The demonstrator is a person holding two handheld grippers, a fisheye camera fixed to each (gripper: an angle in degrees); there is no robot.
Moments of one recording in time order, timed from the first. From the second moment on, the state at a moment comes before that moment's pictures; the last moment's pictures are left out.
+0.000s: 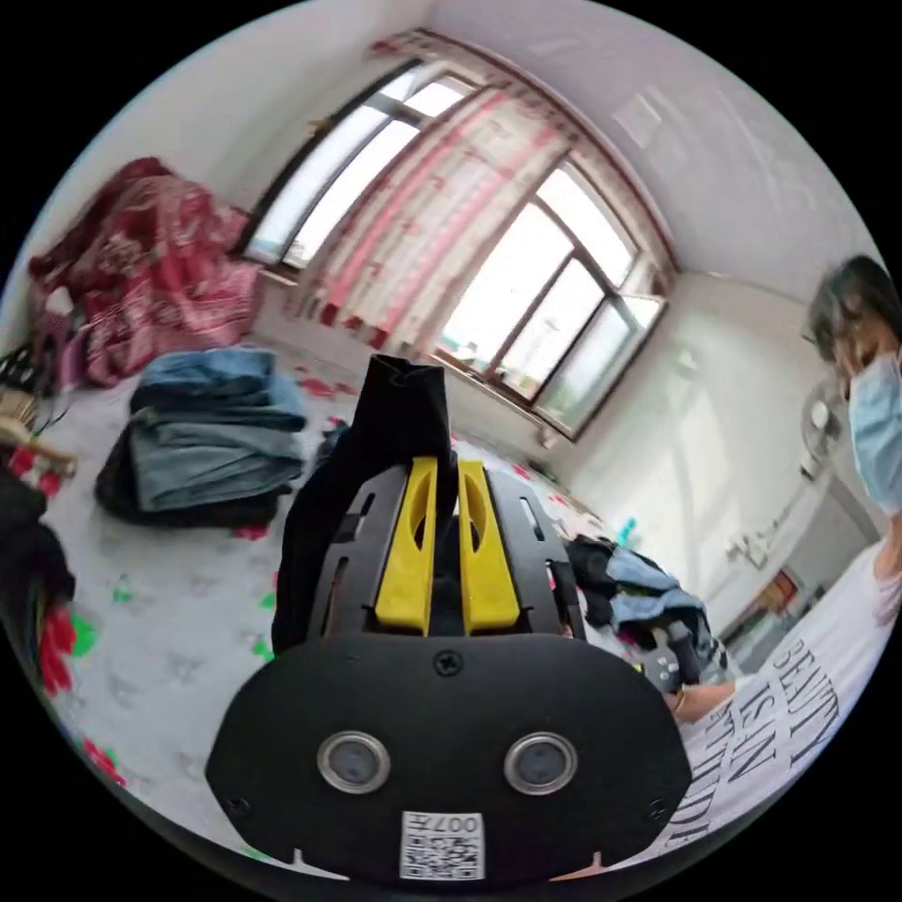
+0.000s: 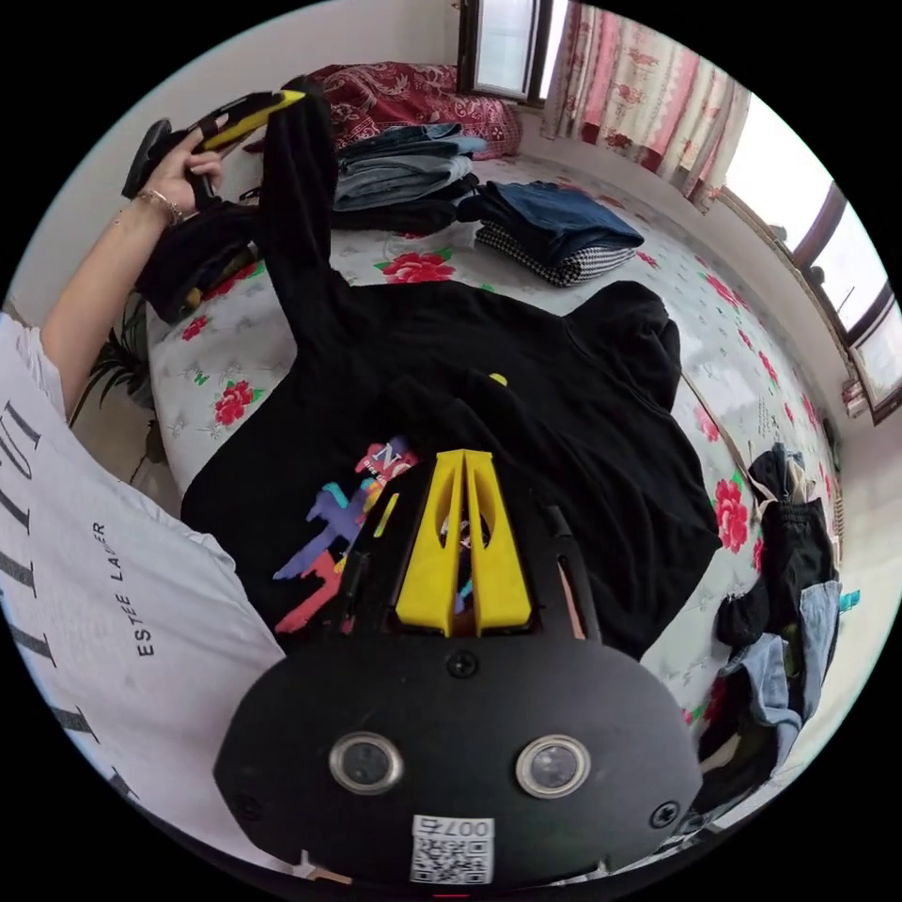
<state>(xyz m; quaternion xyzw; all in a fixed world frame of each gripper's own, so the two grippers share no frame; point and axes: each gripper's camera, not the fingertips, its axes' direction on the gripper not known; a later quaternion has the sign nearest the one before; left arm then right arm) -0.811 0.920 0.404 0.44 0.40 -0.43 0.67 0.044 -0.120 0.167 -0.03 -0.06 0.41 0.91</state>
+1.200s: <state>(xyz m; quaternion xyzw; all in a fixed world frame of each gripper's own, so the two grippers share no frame) -0.155 0.535 0.507 0.03 0.42 -0.16 0.89 0.292 0.227 0.160 0.08 -0.16 0.65 0.74</state>
